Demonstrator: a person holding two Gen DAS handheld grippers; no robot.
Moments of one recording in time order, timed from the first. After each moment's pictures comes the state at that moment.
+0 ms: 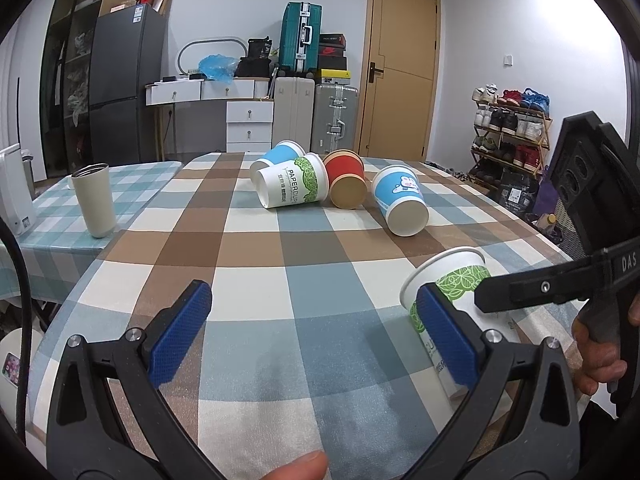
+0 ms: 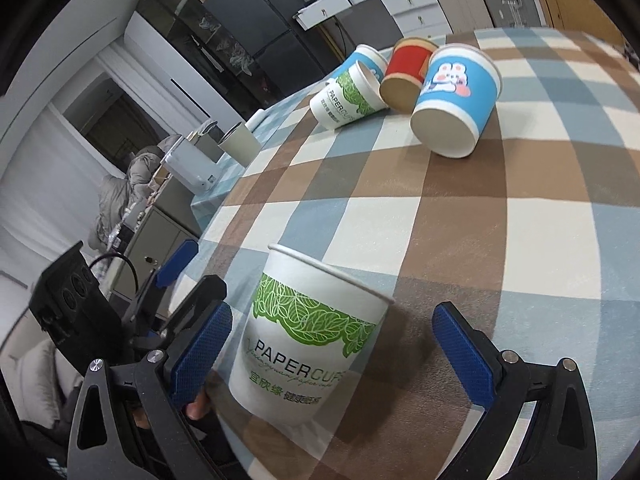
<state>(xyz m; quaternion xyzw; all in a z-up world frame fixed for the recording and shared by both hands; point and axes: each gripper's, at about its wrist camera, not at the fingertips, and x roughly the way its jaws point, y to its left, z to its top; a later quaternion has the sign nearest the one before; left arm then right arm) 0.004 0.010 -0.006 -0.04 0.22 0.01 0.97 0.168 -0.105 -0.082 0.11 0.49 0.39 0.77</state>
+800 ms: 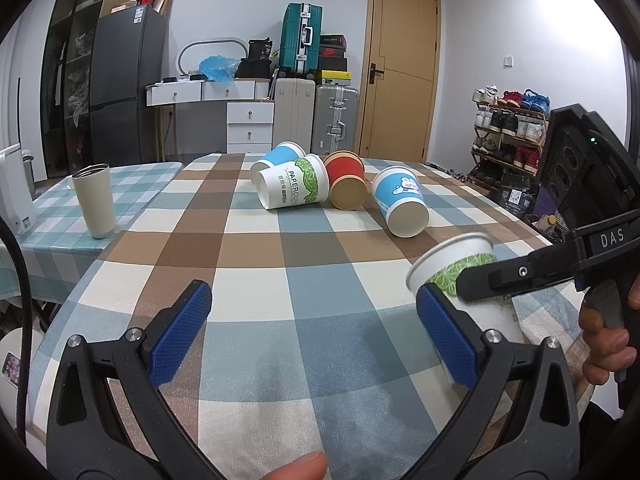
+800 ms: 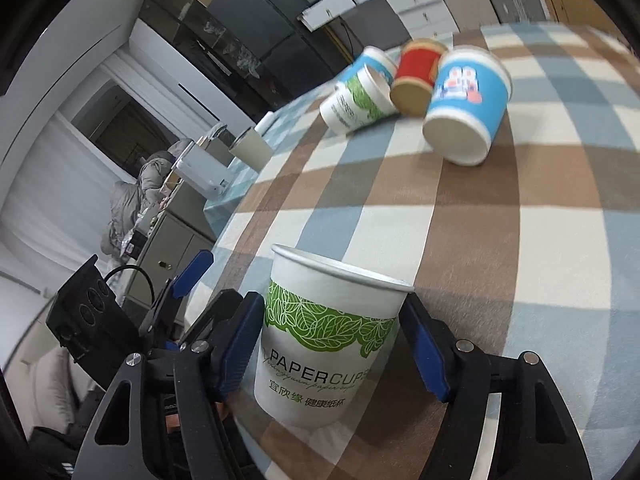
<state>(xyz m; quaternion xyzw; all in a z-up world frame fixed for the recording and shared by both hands) 0.004 0.010 -0.007 -0.04 0.22 0.01 0.97 0.166 -0.103 -0.066 0.10 0.45 0.39 0.79</state>
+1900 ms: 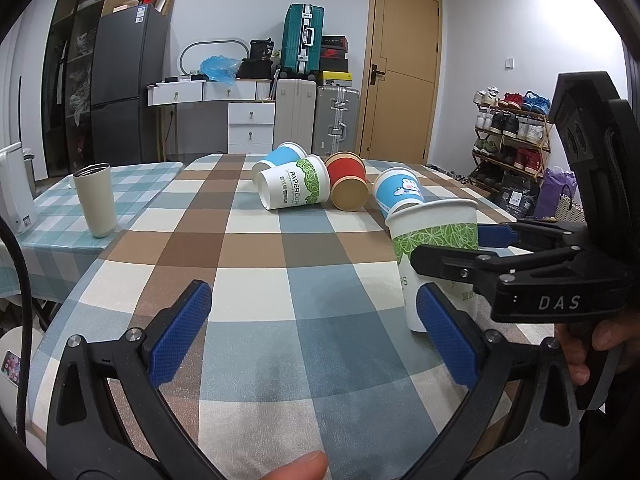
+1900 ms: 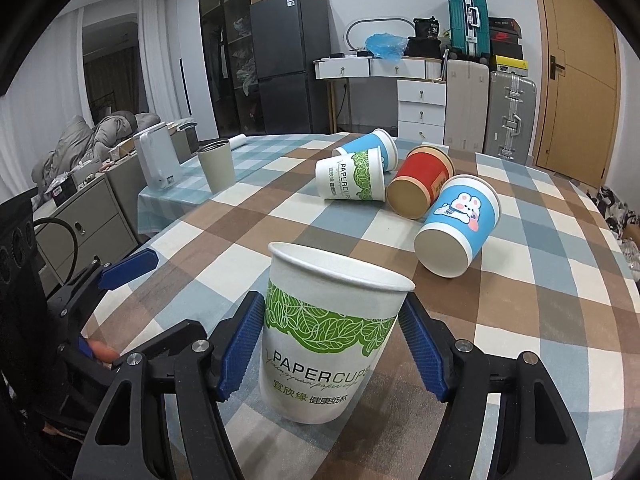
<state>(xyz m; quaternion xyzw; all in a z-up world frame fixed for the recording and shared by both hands) 0.003 0.011 -0.007 -0.04 0.22 0.01 0.97 0.137 -0.064 -0.050 -0.08 0.32 0.33 0.89</state>
